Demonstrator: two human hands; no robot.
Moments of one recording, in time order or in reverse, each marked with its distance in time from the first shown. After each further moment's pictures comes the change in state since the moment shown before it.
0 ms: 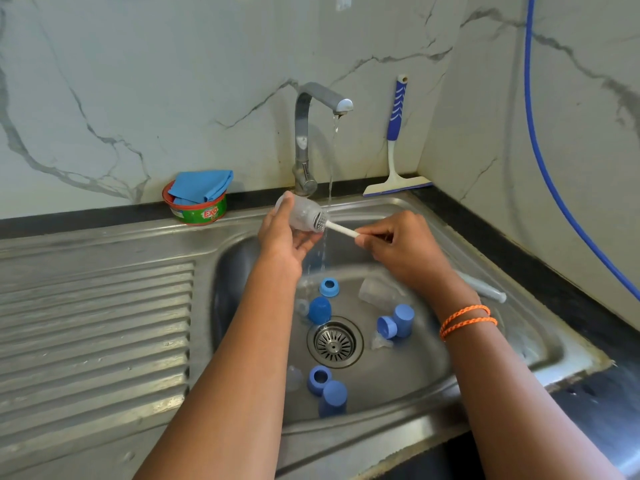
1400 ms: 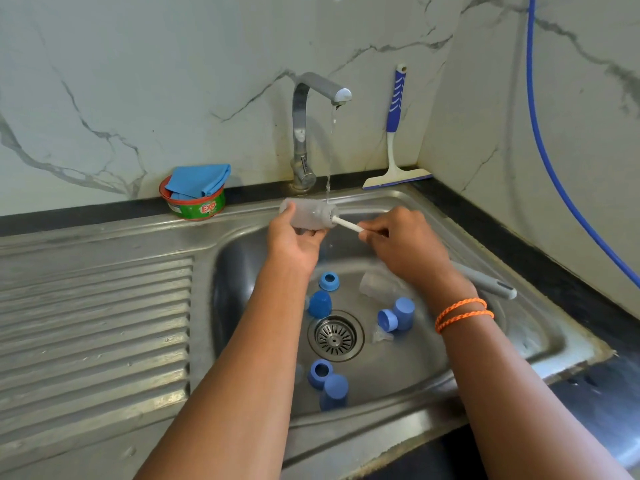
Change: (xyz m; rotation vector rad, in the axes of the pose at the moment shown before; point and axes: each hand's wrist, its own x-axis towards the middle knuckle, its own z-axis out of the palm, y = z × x) left_hand -0.004 -0.017 0.009 -0.294 -0.042 -0.086; right_hand -0.001 -0.002 0.006 -0.203 -0.021 0.086
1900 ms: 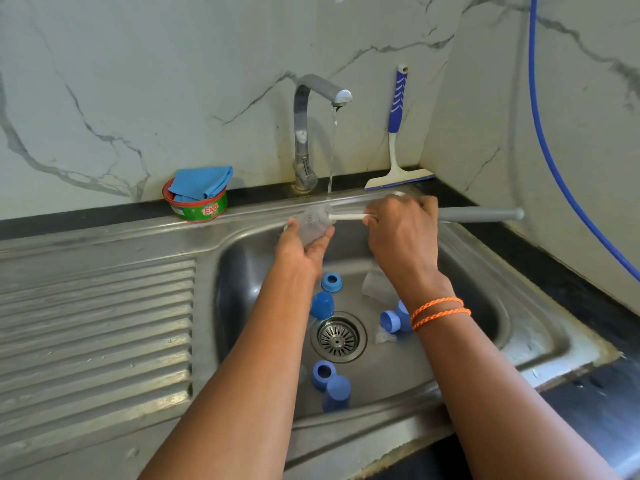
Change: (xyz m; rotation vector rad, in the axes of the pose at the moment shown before) left_hand 0.001 -0.011 -0.005 -0.090 0.148 -0.080; right_hand 0.007 -0.021 0.011 -0.428 0.371 -0.046
